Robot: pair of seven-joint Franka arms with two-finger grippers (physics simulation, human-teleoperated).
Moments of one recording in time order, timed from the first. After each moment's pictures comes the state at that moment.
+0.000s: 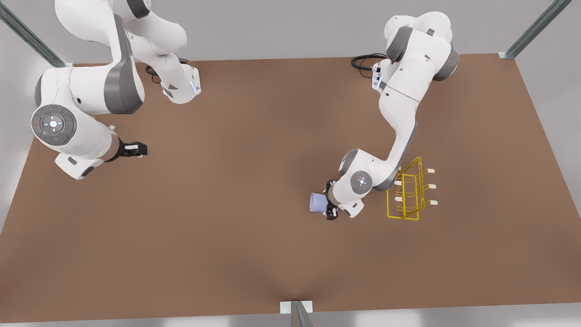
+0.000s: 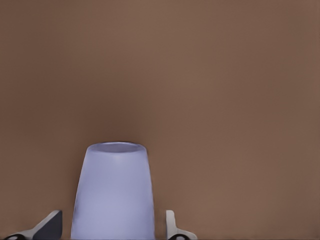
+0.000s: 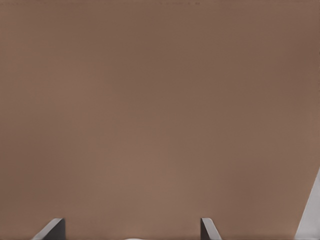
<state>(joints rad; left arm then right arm) -0.34 0.78 -0.21 -1.53 -0.10 2.35 -1.94 0.18 0.23 -0.02 -1.32 -0.15 1.27 0.04</state>
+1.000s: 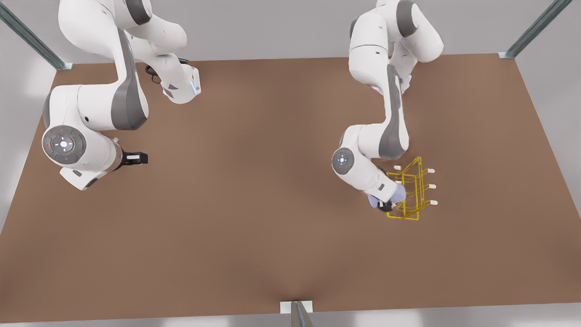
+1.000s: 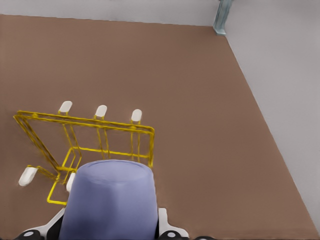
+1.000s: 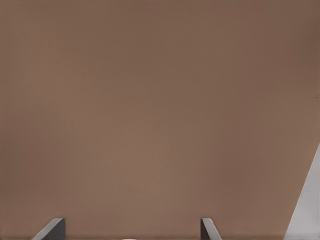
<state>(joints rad) -1.32 0.80 1.07 -1.49 -0.01 1.79 -1.89 0.17 0.28 -0.02 -1.31 -0.18 1.27 0.05</state>
